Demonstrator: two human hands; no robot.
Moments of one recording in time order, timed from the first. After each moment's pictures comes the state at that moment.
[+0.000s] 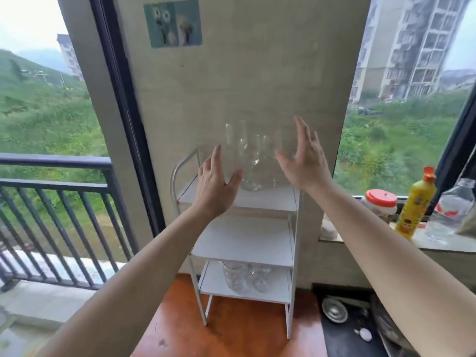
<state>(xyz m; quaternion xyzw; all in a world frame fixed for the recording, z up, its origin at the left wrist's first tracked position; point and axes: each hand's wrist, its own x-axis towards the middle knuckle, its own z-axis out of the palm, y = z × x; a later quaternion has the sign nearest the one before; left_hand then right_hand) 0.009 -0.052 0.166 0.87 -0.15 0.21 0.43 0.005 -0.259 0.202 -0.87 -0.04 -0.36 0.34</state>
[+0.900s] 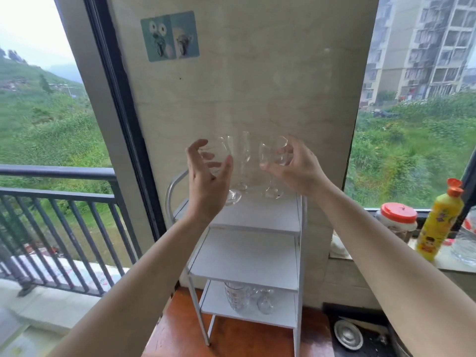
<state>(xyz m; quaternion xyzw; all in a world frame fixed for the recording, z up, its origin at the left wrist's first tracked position) 0.027 -0.064 0.196 0.71 -0.15 0.34 0.60 0.034 -0.263 0.220 -0.84 -0.09 -0.25 0.47</state>
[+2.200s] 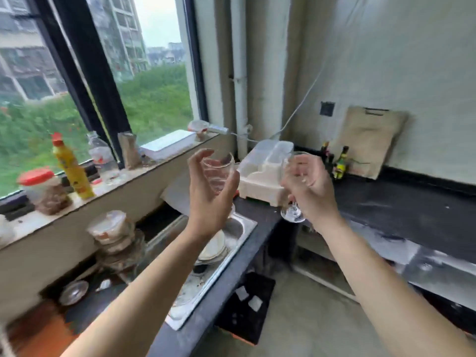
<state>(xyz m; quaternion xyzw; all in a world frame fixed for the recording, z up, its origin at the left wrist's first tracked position) -0.494 -0.507 0.102 0.49 -0.55 -0.08 0.67 -0.678 -0.585 0.101 -0.61 0.40 -0.54 0.42</state>
